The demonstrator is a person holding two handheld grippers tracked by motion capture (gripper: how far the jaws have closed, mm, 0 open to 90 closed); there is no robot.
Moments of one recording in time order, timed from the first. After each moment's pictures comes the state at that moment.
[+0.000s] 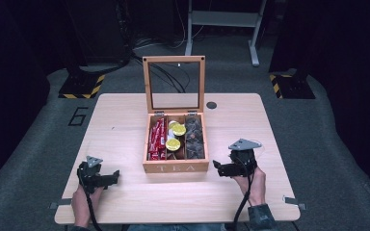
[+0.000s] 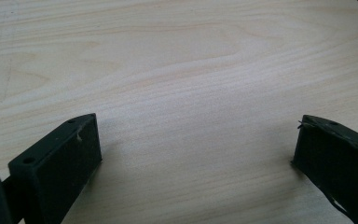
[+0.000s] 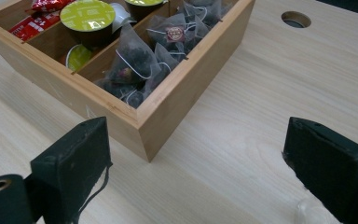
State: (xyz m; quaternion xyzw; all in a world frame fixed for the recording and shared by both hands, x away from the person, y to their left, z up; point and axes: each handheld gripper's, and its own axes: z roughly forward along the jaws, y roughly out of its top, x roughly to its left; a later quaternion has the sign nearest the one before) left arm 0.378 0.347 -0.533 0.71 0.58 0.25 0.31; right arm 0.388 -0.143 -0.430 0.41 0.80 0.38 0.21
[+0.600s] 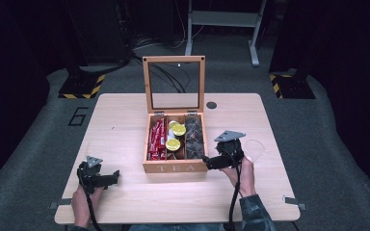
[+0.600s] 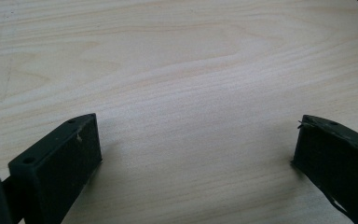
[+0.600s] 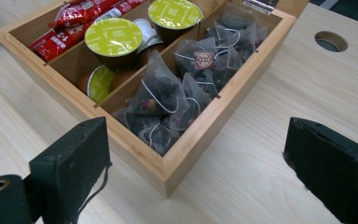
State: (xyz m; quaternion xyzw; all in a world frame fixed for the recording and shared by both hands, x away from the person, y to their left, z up) left arm 0.378 0.347 -0.533 0.71 0.58 0.25 0.31; right arm 0.414 -0.108 -0.420 0.37 0.83 0.37 0.19
